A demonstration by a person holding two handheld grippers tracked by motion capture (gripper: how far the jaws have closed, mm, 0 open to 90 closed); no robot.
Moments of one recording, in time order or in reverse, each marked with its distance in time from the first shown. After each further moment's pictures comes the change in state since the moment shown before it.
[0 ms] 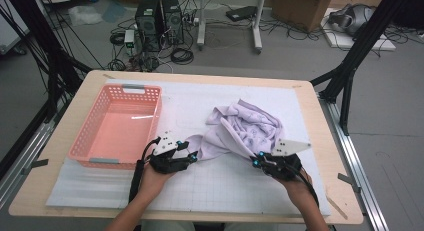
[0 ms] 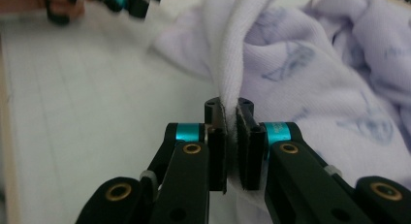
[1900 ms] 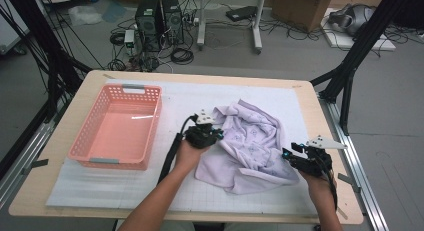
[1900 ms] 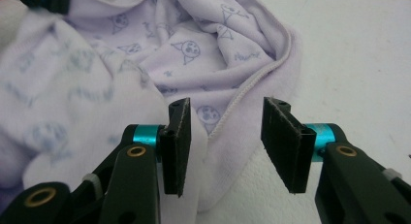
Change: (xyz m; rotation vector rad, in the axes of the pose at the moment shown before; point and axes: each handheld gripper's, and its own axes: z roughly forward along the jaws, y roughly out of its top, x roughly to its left) left arm 0.000 0.063 0.086 0.126 0.015 -0.063; right arm -0.057 -0.042 -0.038 -0.025 -0.341 0.304
